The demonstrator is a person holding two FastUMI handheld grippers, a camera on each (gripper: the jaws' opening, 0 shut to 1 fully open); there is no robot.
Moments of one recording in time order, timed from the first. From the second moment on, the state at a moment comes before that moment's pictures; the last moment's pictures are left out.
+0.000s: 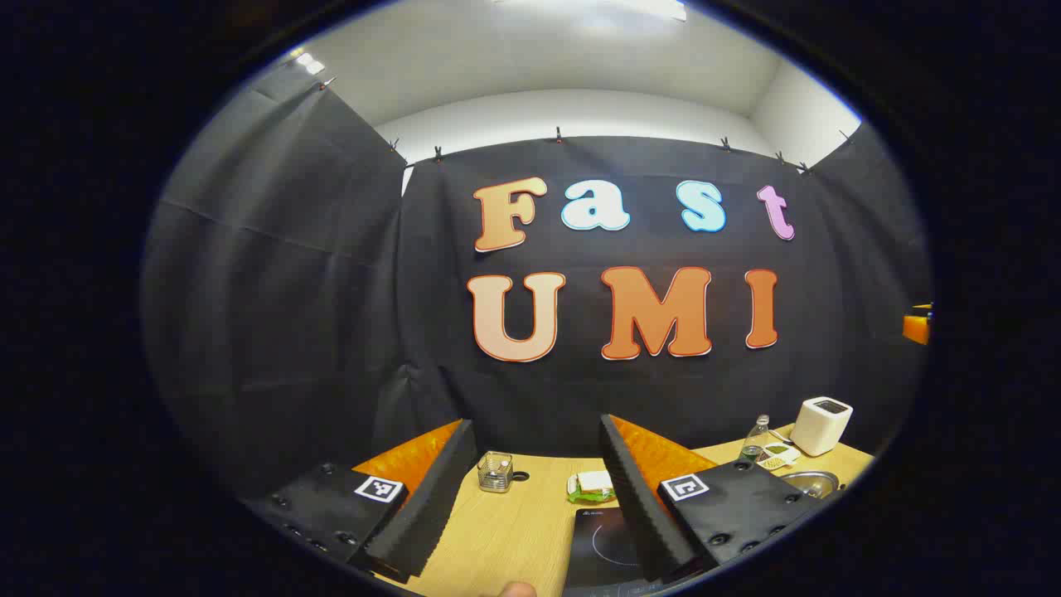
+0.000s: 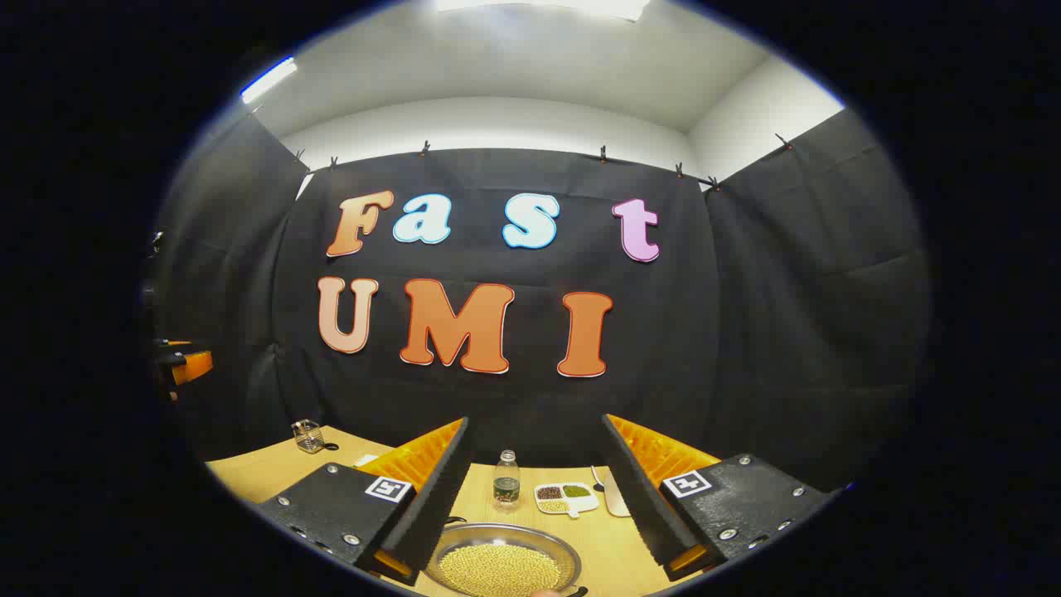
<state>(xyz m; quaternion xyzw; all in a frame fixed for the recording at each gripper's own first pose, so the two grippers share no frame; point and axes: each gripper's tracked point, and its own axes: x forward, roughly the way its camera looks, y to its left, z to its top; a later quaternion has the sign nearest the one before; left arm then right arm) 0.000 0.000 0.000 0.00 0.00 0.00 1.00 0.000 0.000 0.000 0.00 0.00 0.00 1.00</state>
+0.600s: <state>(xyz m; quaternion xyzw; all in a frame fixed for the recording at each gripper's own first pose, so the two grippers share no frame) -0.002 -0.037 0.007 0.00 0.00 -0.04 1.00 -0.009 -0.027 -0.011 0.02 0.01 -0.01 1.00</state>
